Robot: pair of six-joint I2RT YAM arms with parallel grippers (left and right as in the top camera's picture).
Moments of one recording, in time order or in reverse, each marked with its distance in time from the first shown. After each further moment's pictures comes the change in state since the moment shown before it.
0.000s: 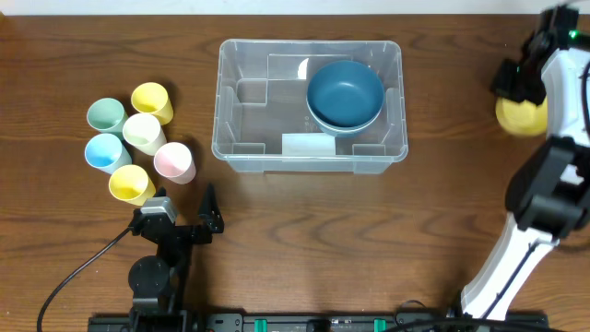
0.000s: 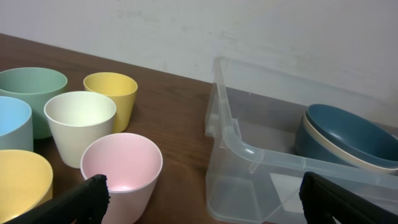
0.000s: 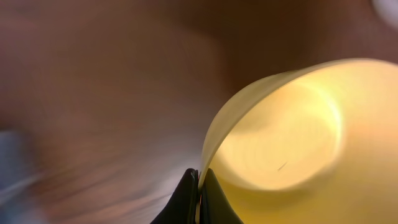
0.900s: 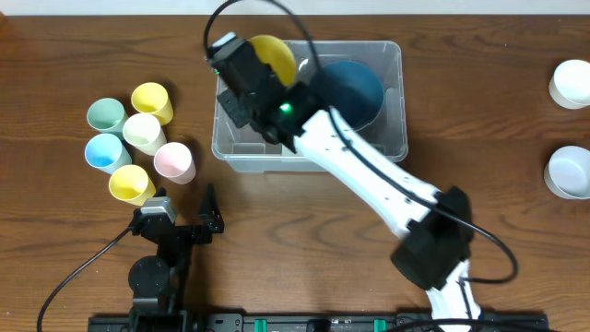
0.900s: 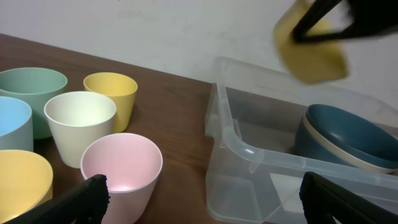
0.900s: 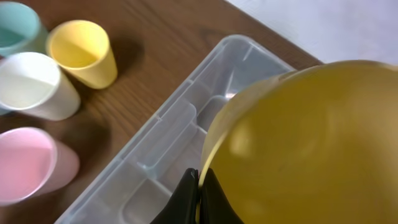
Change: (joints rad) left arm 0.000 0.000 0.000 0.000 0.000 0.000; right arm 1.080 -0.035 0.016 0.393 0.270 -0.097
